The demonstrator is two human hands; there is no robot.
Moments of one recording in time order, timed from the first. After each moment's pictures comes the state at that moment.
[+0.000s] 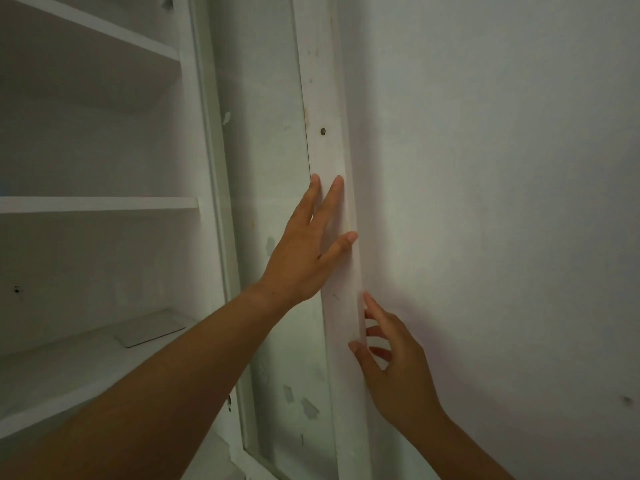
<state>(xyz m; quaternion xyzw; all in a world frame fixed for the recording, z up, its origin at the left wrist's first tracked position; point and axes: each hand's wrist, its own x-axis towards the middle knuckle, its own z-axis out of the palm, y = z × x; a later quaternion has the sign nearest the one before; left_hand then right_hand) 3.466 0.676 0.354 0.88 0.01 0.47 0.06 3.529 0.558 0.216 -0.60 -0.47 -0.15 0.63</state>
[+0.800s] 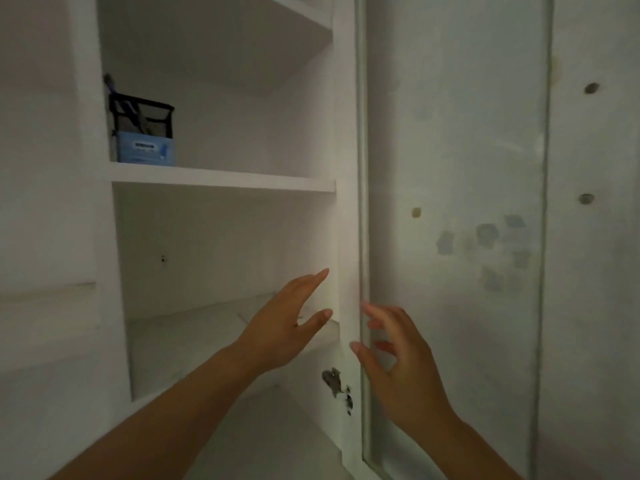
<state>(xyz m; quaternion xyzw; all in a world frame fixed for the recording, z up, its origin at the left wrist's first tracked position) 3.300 0.874 0.274 0.91 0.17 0.37 0.09 3.429 0.742 0.225 -0.55 -0.58 -0.12 0.59</state>
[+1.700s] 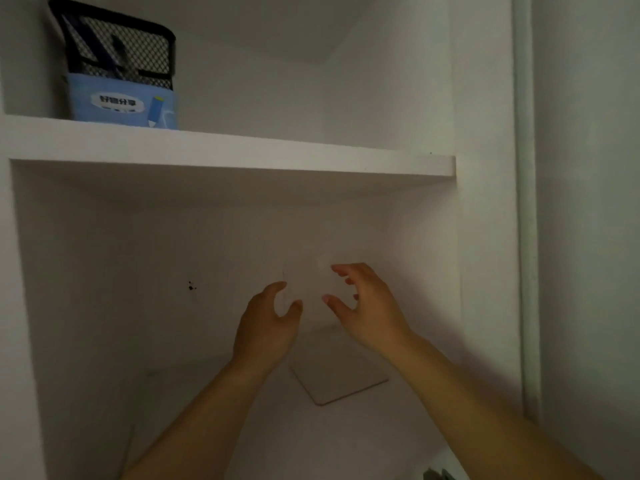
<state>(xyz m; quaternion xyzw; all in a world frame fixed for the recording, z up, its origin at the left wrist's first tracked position) 3.308 1.096 0.285 0.73 0.42 0.50 0.21 3.462 1.056 0.287 -0.52 -0.66 -0.14 0.52</state>
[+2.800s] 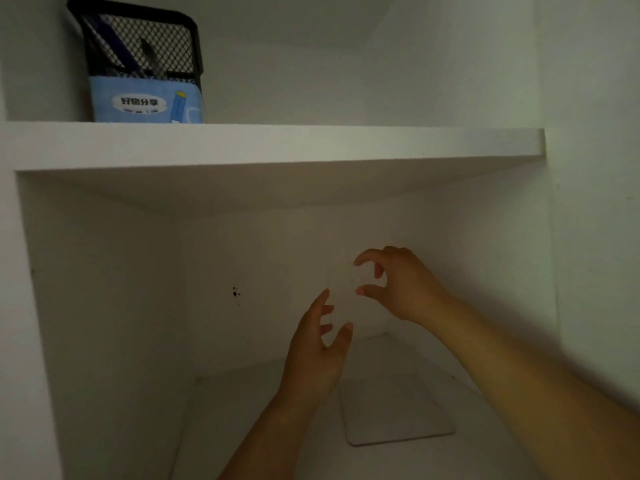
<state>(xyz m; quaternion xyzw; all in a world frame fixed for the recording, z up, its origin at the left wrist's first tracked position) 3.312 1.119 0.256 0.72 0.34 0.53 0.29 3.470 1.102 0.330 -0.56 -0.72 -0.15 0.39</state>
